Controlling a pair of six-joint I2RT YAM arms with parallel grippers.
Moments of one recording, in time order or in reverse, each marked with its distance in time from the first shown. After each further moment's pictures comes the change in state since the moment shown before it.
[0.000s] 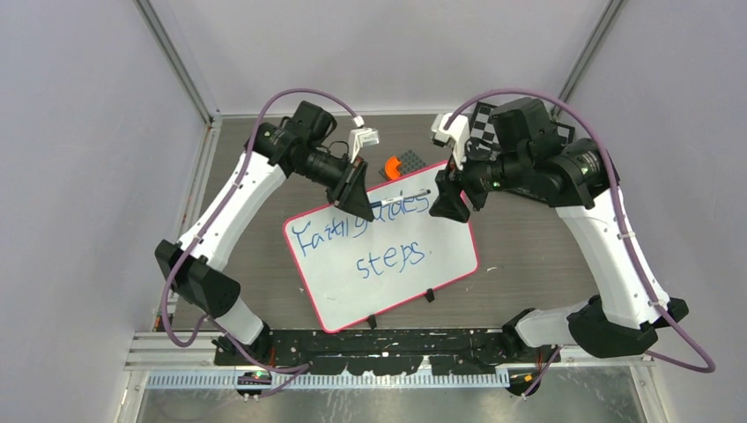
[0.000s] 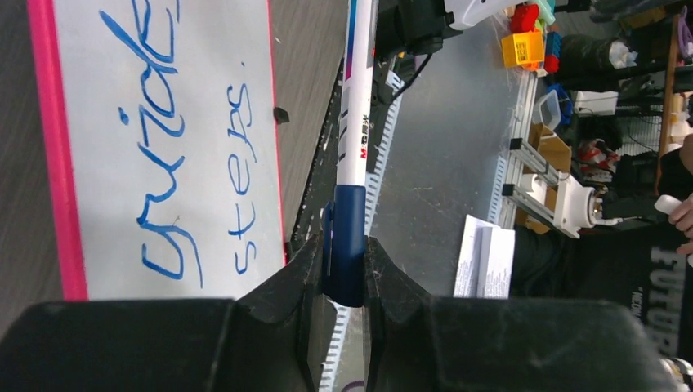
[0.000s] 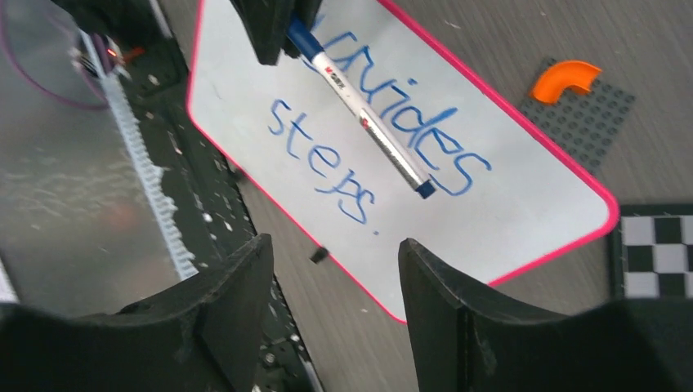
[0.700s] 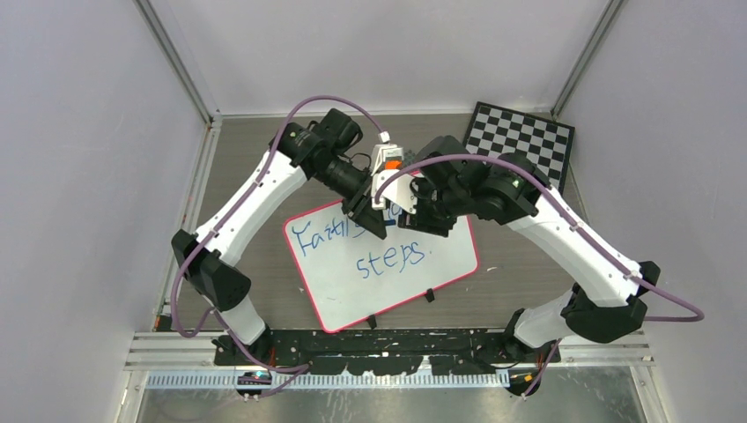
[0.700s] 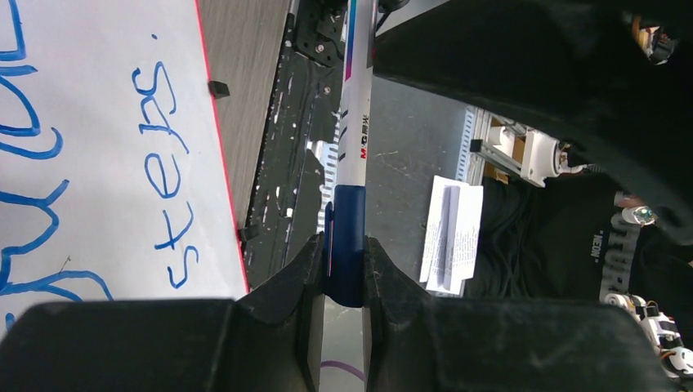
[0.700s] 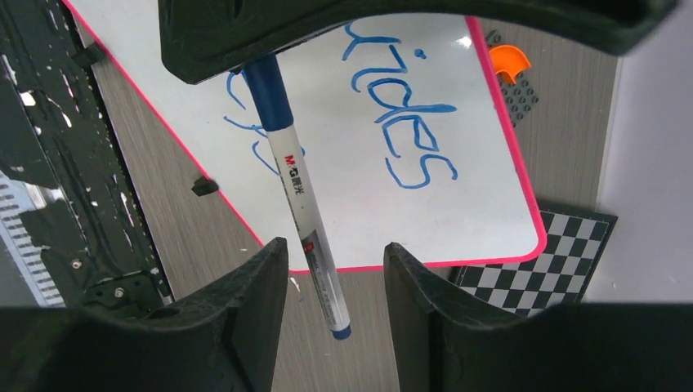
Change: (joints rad) left arm -0.125 0.091 0.084 -0.127 0.012 0.008; right arm 0.401 0.089 -0.054 -0.042 0.548 -0.276
